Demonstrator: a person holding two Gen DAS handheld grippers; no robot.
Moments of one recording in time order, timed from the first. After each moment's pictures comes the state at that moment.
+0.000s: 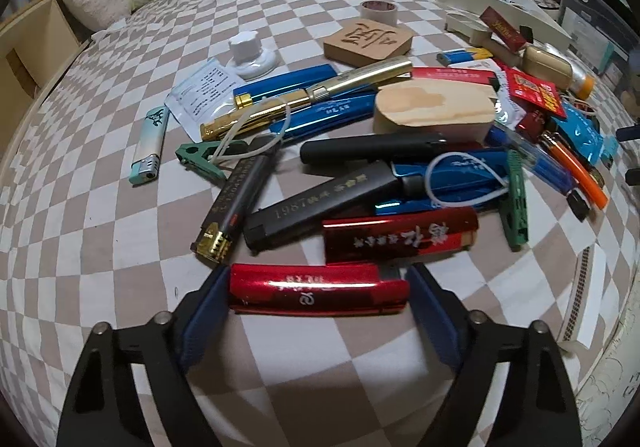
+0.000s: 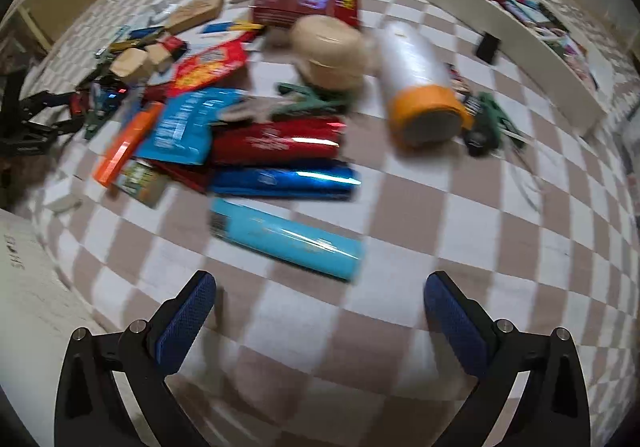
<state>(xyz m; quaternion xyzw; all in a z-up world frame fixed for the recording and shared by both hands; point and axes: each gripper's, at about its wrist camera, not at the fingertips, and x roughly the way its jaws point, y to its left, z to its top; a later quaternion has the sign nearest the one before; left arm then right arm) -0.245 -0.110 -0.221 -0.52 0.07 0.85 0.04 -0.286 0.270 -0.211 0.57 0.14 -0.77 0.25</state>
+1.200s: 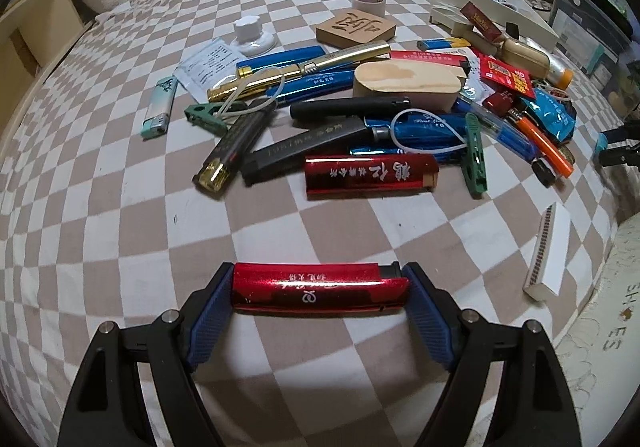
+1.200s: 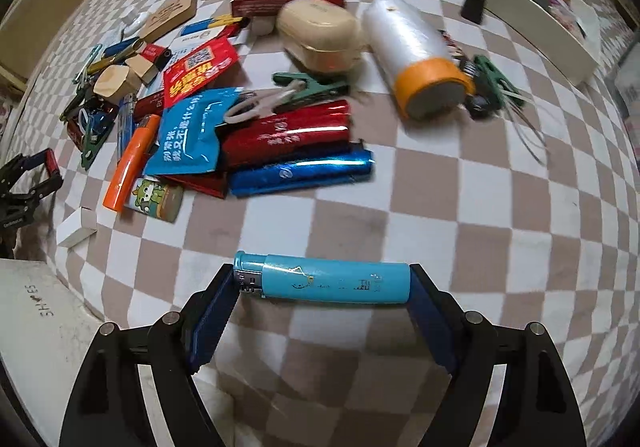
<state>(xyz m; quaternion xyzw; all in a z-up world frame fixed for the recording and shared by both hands) -0.208 -0.107 -0.211 -0.54 0.04 0.84 0.04 -0.285 0.265 -0.205 0.62 0.09 -0.75 0.19</state>
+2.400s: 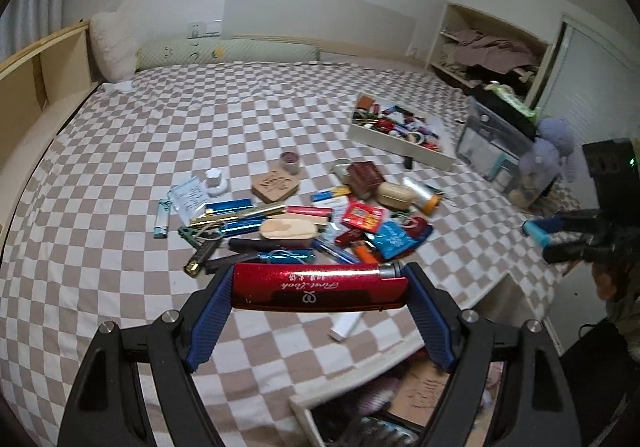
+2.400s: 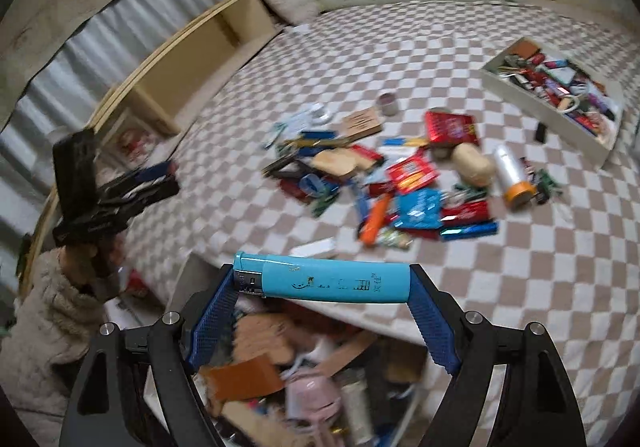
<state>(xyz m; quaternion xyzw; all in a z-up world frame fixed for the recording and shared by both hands) -0.121 -0.066 -0.021 -0.39 -0.06 0.91 0.11 -0.170 0.216 -0.029 0.50 -0.02 -0.78 0.38</state>
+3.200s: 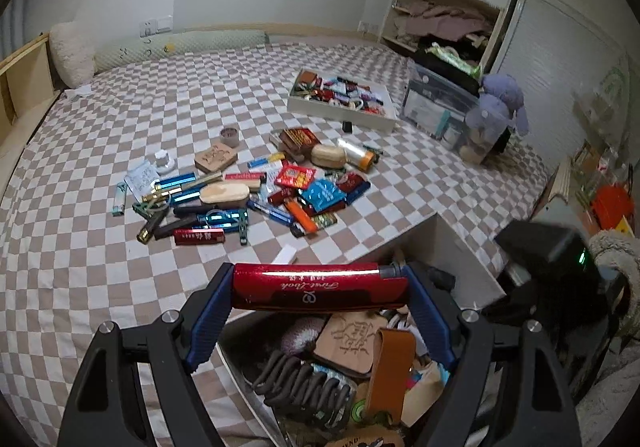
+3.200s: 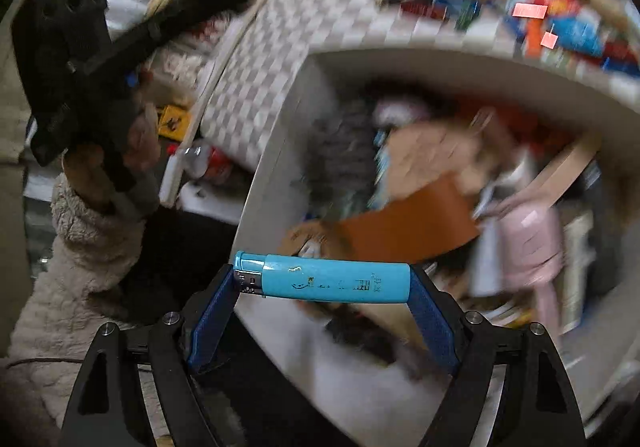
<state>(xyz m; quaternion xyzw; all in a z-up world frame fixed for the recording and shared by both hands) -0.064 -0.009 -0.020 -0.42 -0.02 0.89 0.18 -0.051 0.146 -0.112 0.66 -0.04 -0.58 0.48</state>
